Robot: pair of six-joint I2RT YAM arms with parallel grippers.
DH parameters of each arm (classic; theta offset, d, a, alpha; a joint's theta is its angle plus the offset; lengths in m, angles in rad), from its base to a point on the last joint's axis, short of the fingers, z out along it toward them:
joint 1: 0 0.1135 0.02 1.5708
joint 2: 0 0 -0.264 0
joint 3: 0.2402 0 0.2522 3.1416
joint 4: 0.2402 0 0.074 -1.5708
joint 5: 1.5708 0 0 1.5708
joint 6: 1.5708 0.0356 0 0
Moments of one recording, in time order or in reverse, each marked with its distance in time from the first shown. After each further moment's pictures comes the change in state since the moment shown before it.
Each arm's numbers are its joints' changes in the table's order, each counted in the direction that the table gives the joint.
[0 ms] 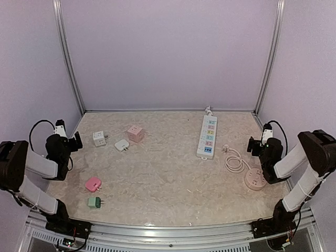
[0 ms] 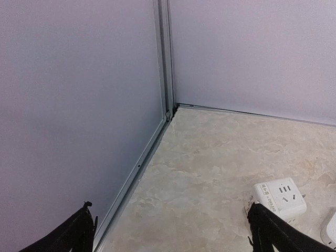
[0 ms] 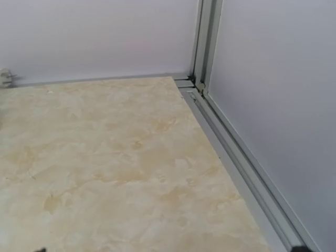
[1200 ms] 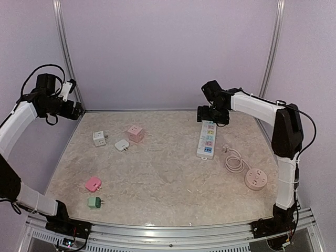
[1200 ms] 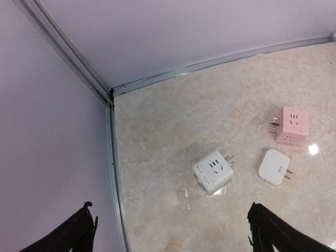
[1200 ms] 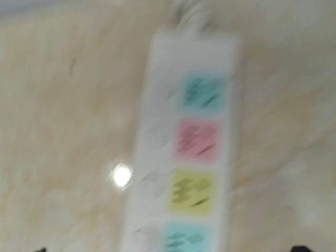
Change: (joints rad) left arm -0.047 0.095 1.049 1.624 0.280 0.295; right arm 0.388 -0.402 1.498 1.840 -0.040 0.524
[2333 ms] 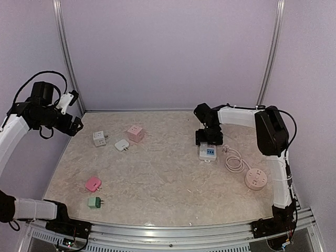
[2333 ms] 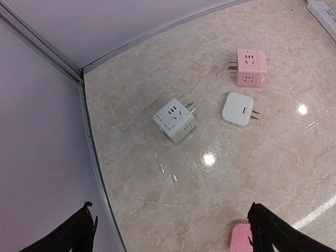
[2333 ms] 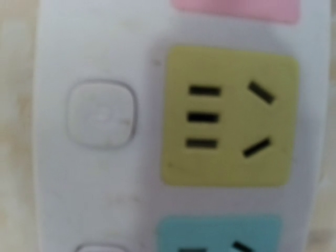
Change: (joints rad) left arm -0.098 0.194 -0.108 0.249 0.006 0.067; right arm 0.045 -0.268 0.039 0.139 -0.088 0.064
